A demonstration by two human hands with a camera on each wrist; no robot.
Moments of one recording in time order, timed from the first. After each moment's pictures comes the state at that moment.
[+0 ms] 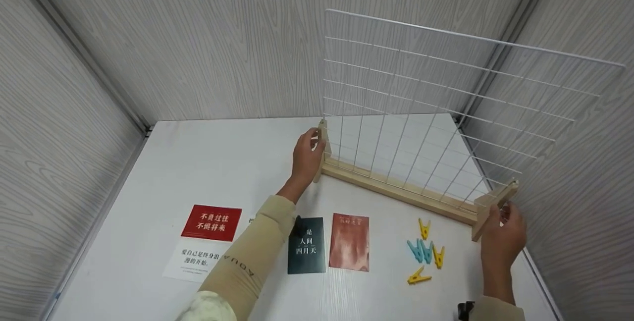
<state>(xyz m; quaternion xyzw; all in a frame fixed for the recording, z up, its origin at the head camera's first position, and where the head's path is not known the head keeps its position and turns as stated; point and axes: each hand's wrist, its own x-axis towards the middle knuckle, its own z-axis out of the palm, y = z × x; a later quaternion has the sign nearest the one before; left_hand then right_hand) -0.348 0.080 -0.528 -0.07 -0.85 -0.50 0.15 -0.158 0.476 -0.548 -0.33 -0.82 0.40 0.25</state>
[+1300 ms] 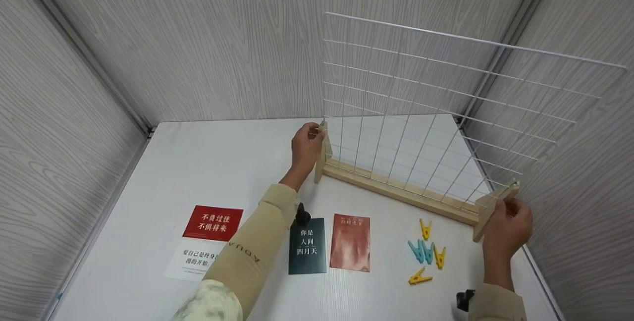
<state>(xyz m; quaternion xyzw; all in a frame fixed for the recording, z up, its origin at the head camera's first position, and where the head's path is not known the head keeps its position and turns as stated) -0.372 0.080 -0.517 -0.05 -0.81 -0.56 0.16 -0.171 0.485 -0.547 -0.37 -0.74 0.48 0.29</state>
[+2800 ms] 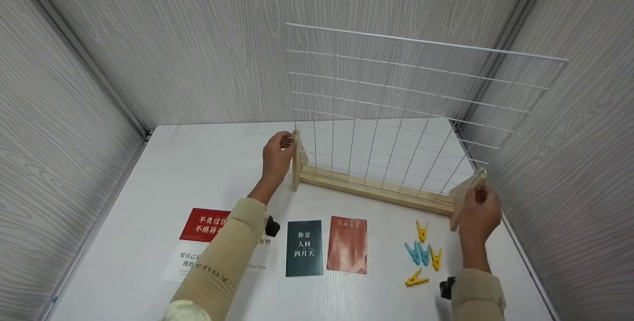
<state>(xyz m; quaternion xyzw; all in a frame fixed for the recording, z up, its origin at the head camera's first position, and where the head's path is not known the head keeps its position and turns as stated) -0.360 0.011 -0.524 -0.06 -0.83 -0.52 0.18 -0.213 0.453 -0.549 -0.31 -0.78 0.45 0.30</state>
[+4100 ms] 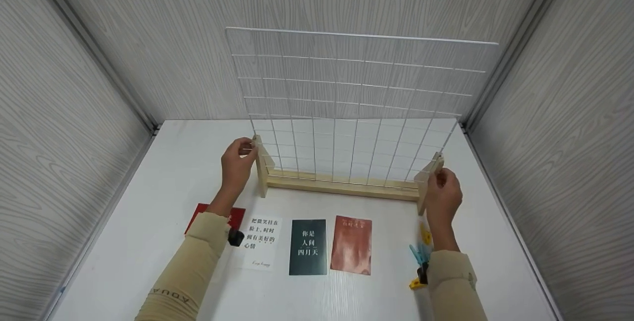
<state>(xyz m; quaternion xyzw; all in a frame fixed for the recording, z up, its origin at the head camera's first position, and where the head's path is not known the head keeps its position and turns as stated) -0.331 -0.090 -0.525 -0.01 -0.82 -0.53 0.21 -0.256 0.381 -0.547 -0.20 -0.83 0.47 0.24</state>
